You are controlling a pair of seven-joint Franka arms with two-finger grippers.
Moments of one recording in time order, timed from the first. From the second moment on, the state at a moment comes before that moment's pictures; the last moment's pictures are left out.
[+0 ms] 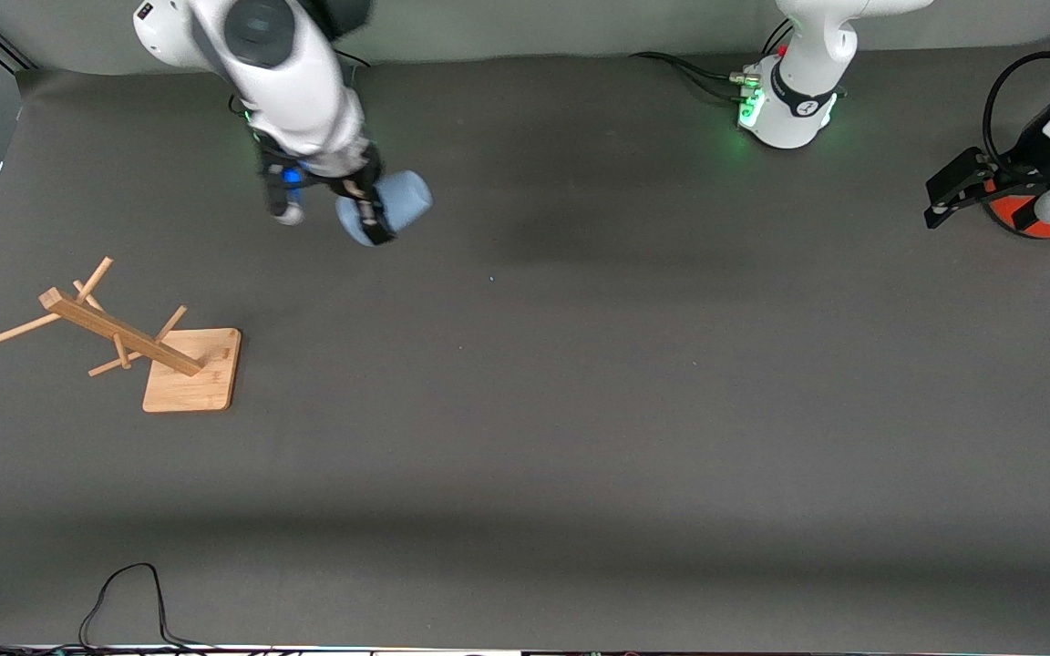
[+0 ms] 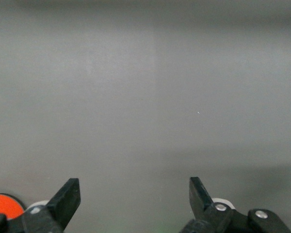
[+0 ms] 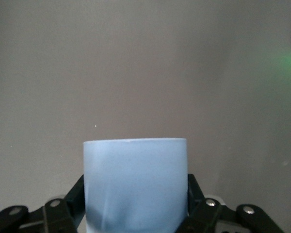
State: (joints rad) left arm 0.04 -0.14 -0.10 -1.69 -0.04 1.60 -0.03; right arm 0.85 0.03 -0.16 -1.91 0.04 1.86 2.04
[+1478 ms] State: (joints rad) left arm 0.04 -0.14 -0.09 -1.69 -0.04 1.58 -0.03; right arm 1.10 0.87 -0.16 -1.35 0.04 1.98 2.62
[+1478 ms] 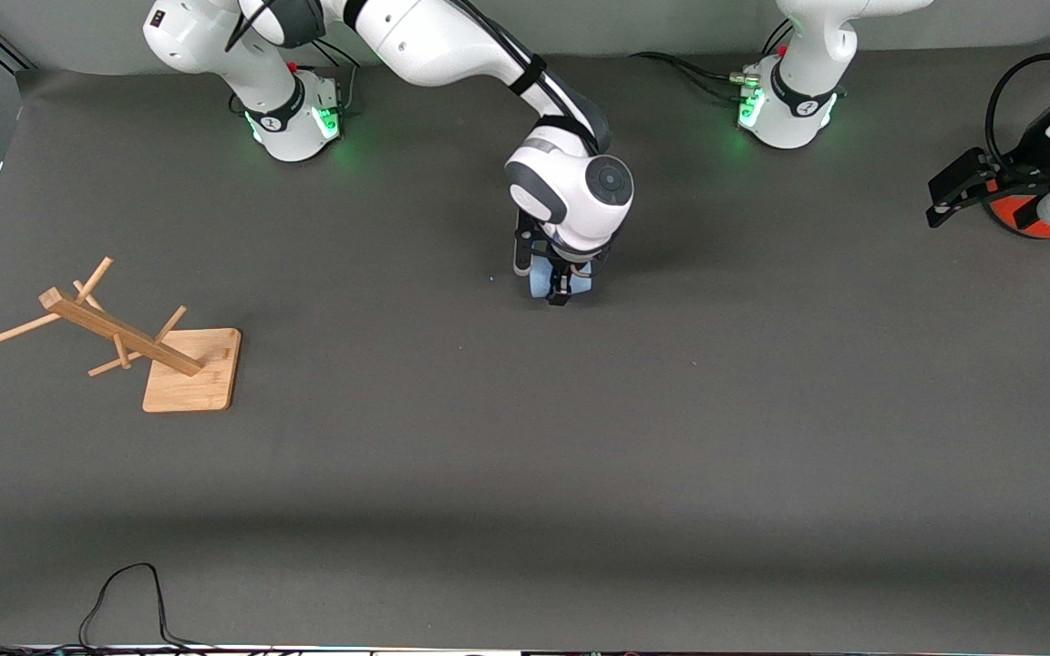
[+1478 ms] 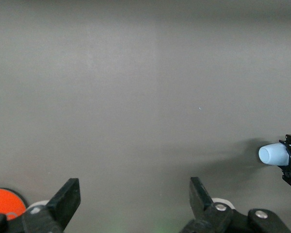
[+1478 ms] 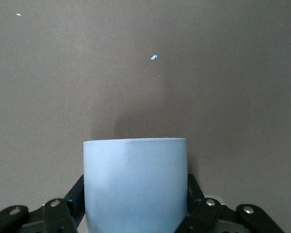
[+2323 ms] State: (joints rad) left arm 0.05 -0.12 -0.08 -1.69 -0.04 1.56 -0.03; right arm 1.11 0.91 -0.18 -1.31 0.04 1.98 2.63
